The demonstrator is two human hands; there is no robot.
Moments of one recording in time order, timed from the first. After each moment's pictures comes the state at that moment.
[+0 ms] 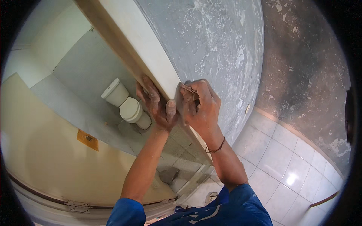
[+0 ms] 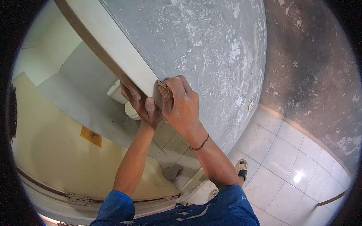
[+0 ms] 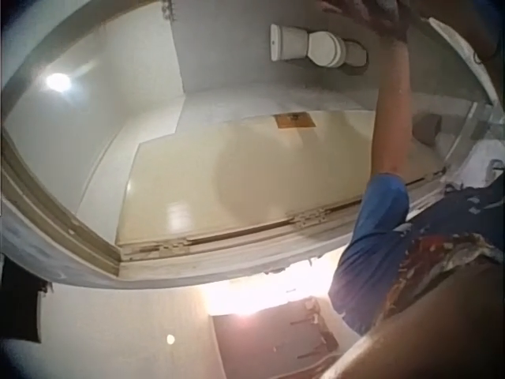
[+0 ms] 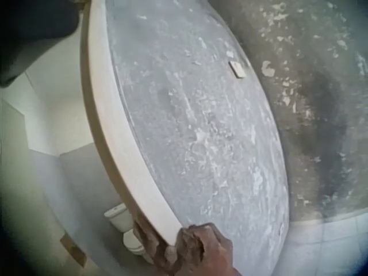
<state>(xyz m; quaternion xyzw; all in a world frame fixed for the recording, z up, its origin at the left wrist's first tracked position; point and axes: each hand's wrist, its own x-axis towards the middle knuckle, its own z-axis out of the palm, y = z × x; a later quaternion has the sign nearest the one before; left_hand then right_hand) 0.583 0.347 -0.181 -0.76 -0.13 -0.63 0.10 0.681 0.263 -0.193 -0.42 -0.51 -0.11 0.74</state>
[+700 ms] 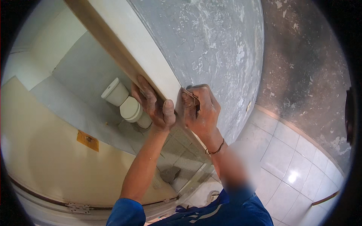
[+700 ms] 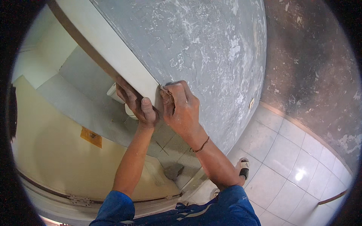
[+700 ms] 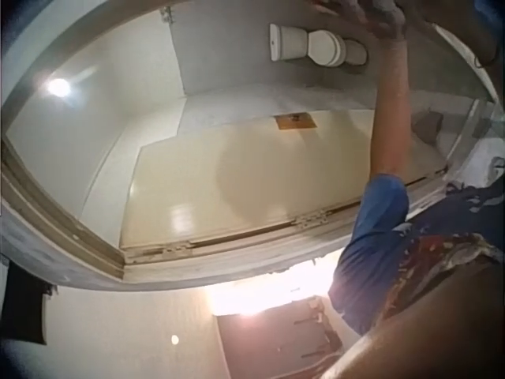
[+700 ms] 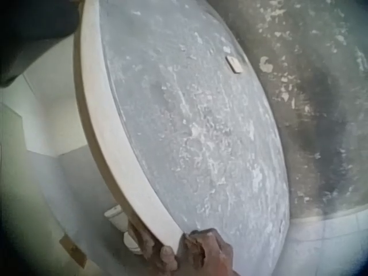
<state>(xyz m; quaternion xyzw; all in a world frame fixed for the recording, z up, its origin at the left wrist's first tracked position) 0.581 0.353 -0.185 -0.76 -0.14 -0.63 0.09 0.682 0.268 -0.209 -0.40 -0.50 -0.14 0.76</state>
